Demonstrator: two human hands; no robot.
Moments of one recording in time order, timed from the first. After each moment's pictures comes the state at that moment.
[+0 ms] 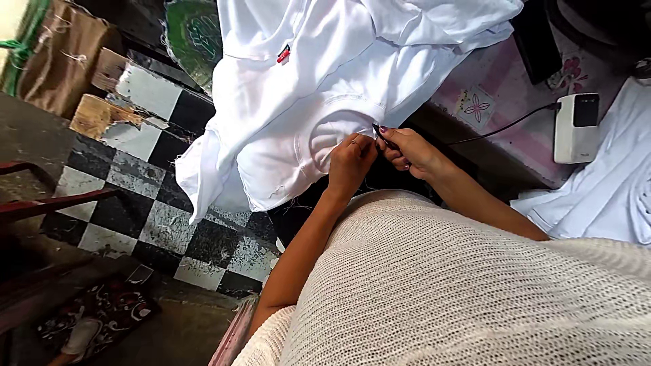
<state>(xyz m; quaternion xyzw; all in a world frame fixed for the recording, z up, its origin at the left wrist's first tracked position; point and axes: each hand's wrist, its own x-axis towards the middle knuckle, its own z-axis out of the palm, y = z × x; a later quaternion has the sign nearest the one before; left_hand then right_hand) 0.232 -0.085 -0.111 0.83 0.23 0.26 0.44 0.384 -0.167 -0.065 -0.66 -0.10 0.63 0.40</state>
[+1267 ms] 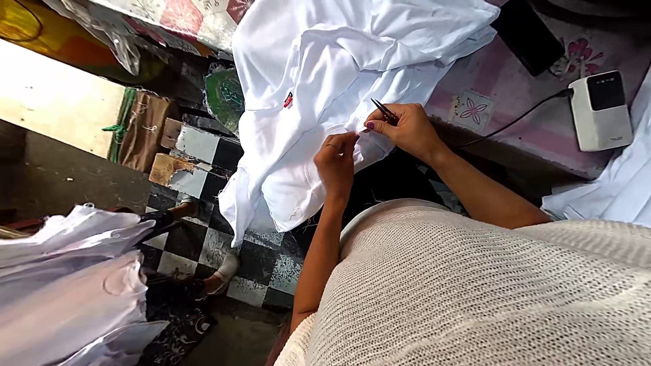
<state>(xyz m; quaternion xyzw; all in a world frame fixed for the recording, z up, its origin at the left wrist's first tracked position) 0.243 -0.053 -0.088 0.80 0.28 0.30 0.42 0.415 -0.135 -0.061 -0.72 -0.43 0.27 0.47</state>
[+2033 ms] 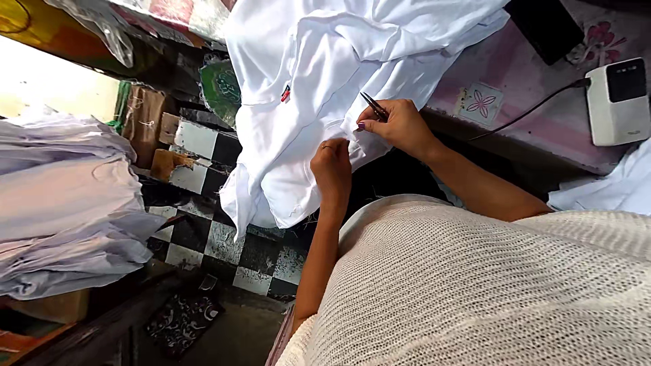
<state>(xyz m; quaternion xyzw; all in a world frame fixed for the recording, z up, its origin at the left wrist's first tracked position) 0.238 -0.058 -0.076 0.85 0.36 0.23 0.33 0.408 -0.120 -0.061 -0.74 -0.40 0.31 0.44</state>
